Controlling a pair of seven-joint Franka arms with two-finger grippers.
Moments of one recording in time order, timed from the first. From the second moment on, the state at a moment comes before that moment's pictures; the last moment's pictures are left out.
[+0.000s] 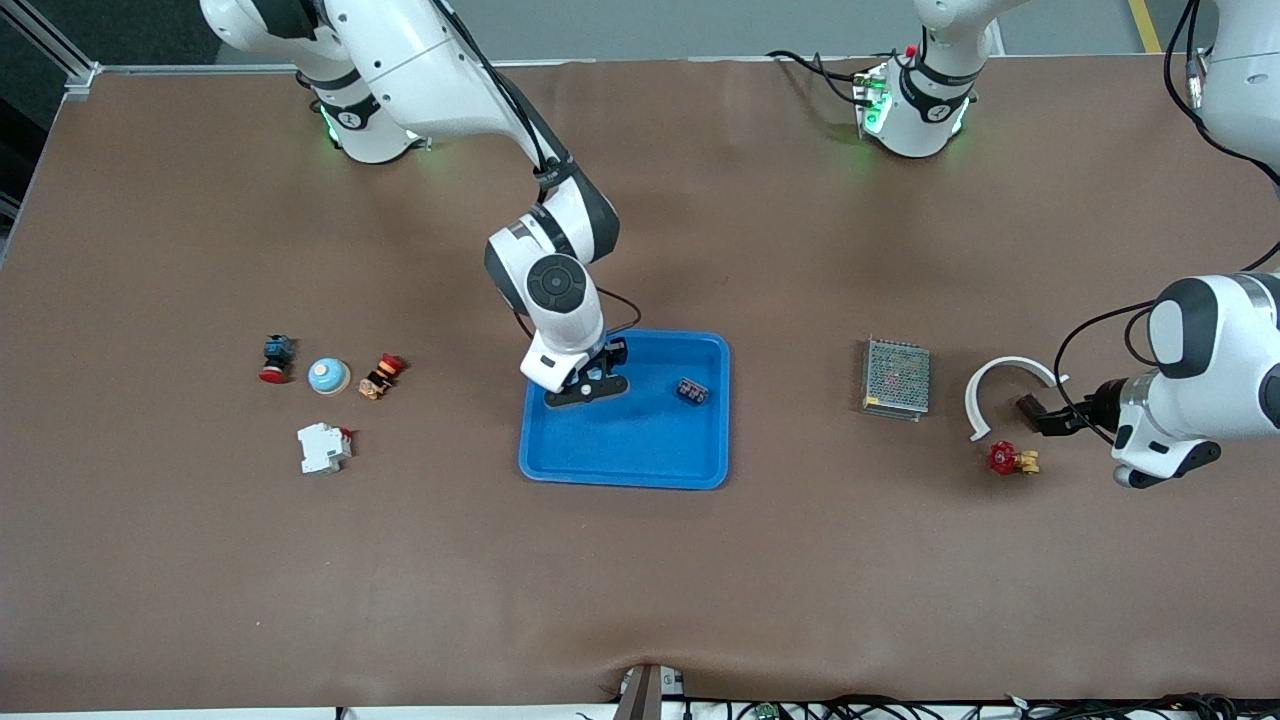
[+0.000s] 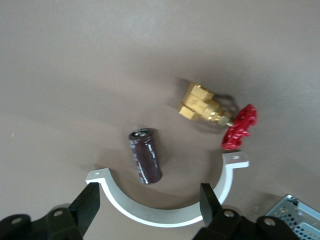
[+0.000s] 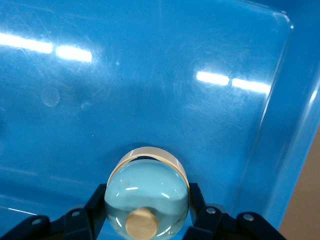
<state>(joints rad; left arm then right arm) 0.45 0.57 -0.33 -1.70 0.23 2.02 -0.34 0.80 0.70 -0.12 -1.69 0.13 2.37 0.40</state>
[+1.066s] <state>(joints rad) 0.49 0.66 -0.34 -1.79 0.23 2.19 -0.34 0.81 0.69 -0.13 -1.67 0.13 2.30 0.40</state>
